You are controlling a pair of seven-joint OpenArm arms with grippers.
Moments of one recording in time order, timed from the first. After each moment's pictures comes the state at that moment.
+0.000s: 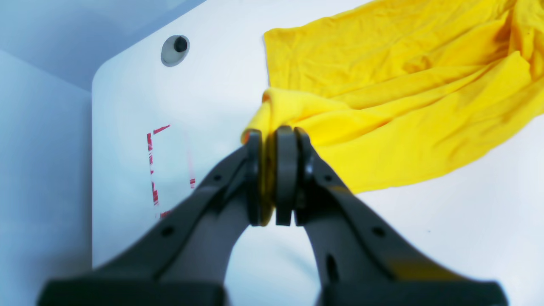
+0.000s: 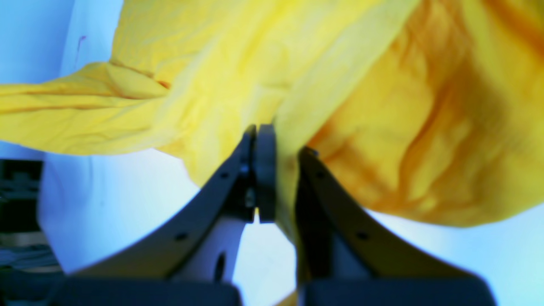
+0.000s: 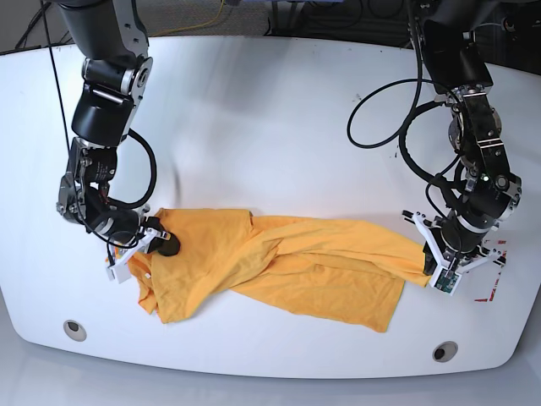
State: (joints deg) left arm -14.3 -10.5 -12.8 105.8 -3.5 -35.1 58.1; right arm 26.2 13.3 21.6 57.6 41.9 34.1 -62.5
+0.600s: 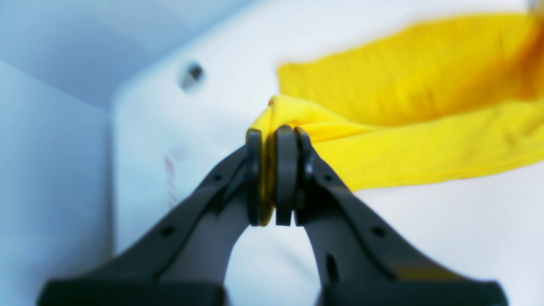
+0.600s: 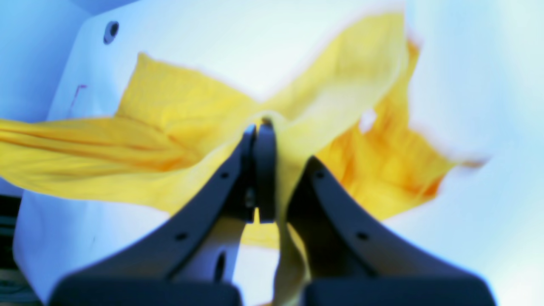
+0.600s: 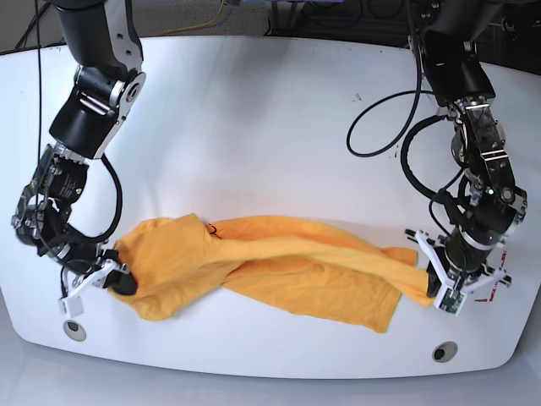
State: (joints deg) left arm -20.5 -10.5 -12.6 105.7 -3.7 -35.4 58.2; right arm 31.5 16.1 28.9 71.8 42.4 30.0 -71.4
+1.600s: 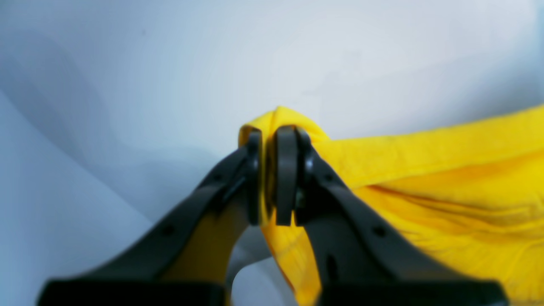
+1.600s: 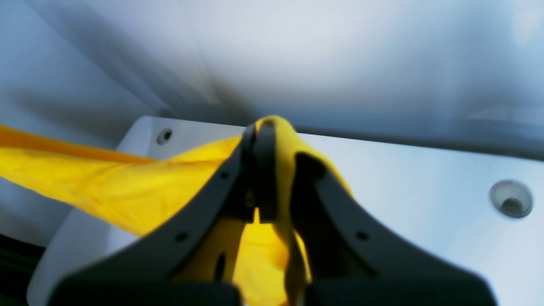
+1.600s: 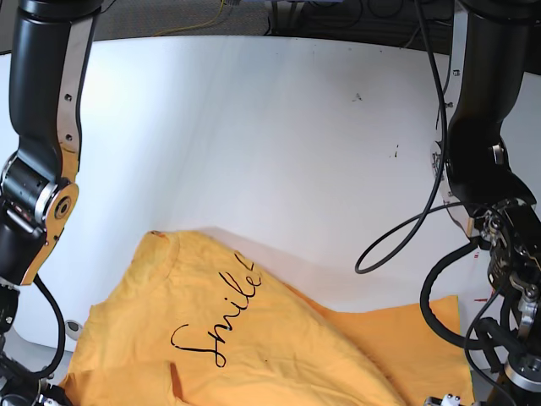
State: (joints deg) left arm -56.8 -10.8 -5.2 102.9 -3.8 -31.1 58.3; right arm 69.7 24.3 18.0 48.0 41.4 30.1 -70.7
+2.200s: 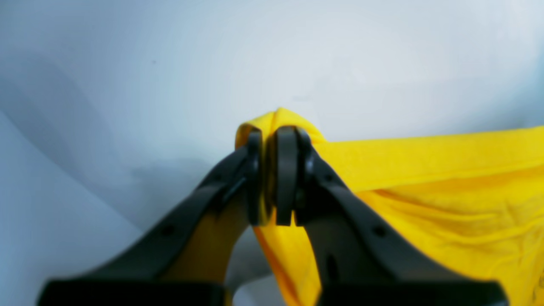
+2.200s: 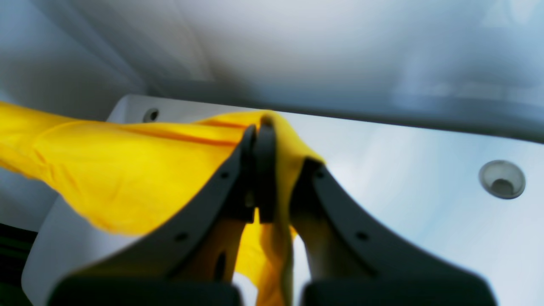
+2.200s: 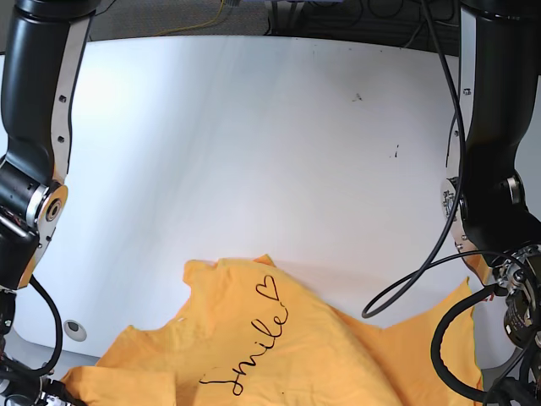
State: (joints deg) left arm -67.7 -10.6 -4.9 93.3 -4.6 -31.3 59.3; right arm 70.9 26.8 12.7 43.0 42.1 30.3 -70.0
